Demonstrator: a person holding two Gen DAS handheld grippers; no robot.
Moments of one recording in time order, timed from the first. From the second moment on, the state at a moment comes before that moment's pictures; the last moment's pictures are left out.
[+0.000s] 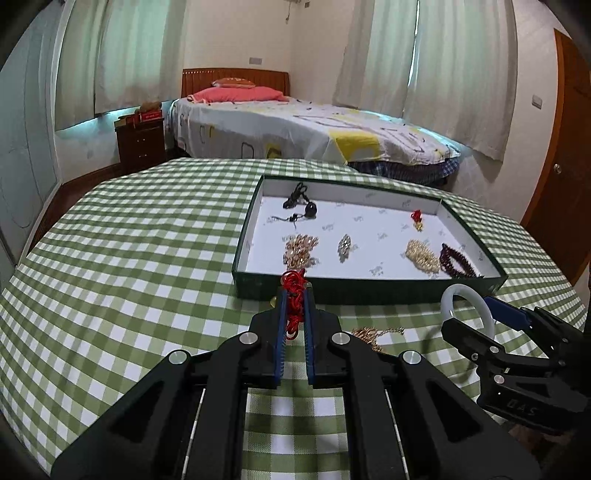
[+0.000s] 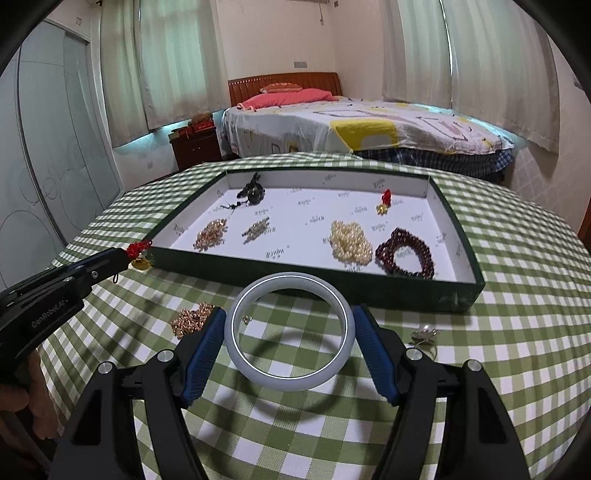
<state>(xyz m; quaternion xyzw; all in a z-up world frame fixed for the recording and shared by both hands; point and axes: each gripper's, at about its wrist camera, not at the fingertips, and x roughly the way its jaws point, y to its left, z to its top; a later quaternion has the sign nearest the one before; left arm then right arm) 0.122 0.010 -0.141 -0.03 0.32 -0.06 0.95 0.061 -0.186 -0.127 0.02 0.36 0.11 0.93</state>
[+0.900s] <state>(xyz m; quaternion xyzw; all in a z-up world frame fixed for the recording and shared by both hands) 0.177 -0.027 -0.070 -0.03 0.22 -0.10 0.97 0.122 -0.205 -0.066 0.01 0.27 0.08 0.96</state>
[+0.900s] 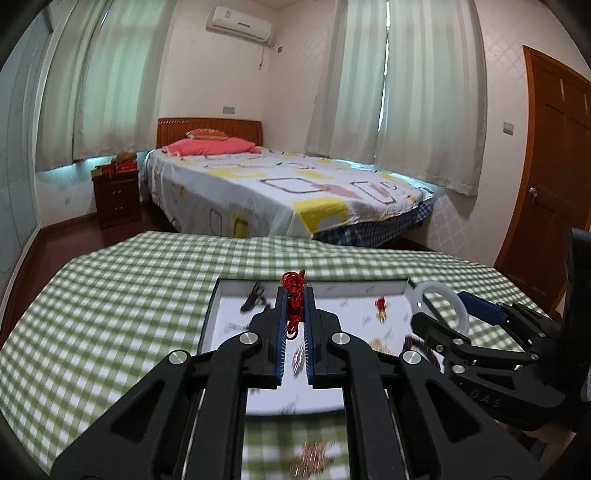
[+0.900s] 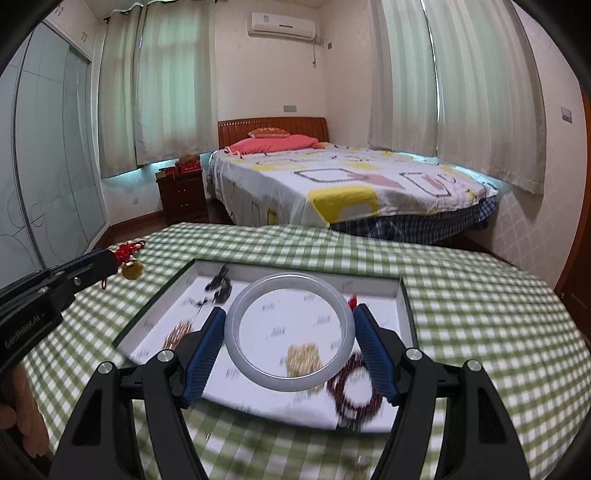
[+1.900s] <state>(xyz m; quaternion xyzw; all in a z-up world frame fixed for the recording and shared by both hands) 0.368 -0.072 -0.167 0.01 0.44 -0.12 0.89 0.277 -0.211 -0.144 -0.02 0.48 0.09 0.87</state>
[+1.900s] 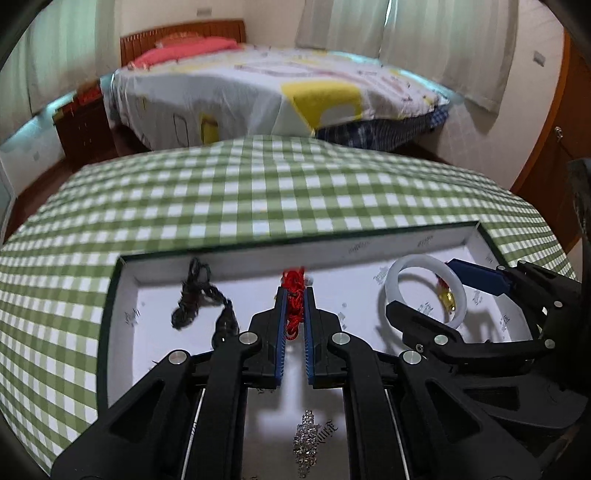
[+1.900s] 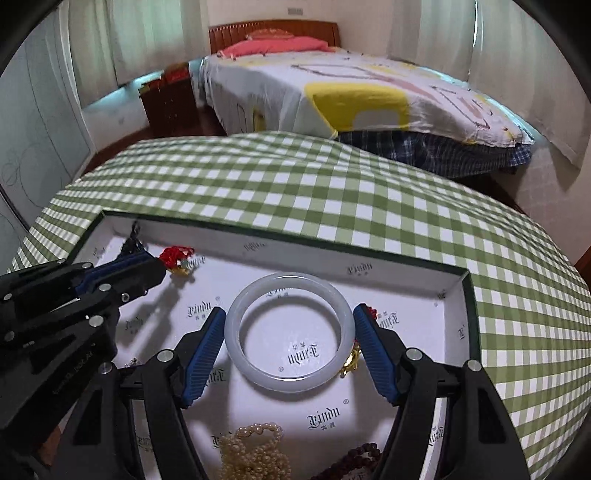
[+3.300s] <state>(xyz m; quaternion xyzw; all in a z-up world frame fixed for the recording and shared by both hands) 0.217 -0.034 -0.092 -0.02 0.24 -0.09 0.97 0.148 -0.238 -0.081 0.01 0.29 0.04 0.95</state>
